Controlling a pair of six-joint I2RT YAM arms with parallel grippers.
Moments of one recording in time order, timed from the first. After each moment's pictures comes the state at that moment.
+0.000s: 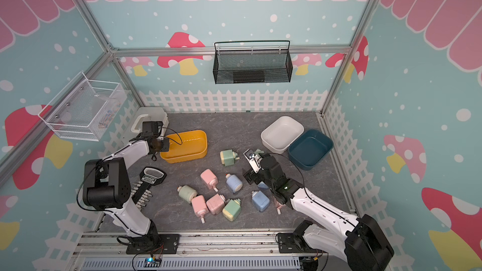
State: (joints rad) left arm 0.12 1.76 1.15 -0.34 -0.12 0.12; right arm 0.69 1.07 0.57 0.01 0.13 -0.20
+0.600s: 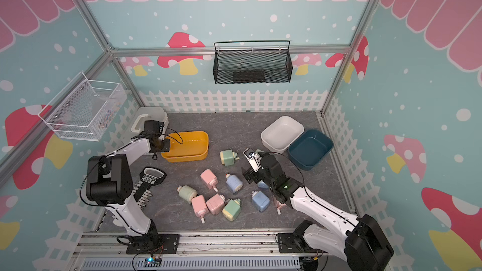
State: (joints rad) left arm 0.12 1.82 1.21 -0.39 -0.13 0.13; right arm 0.69 1.08 0.60 0.01 0.11 -0.20
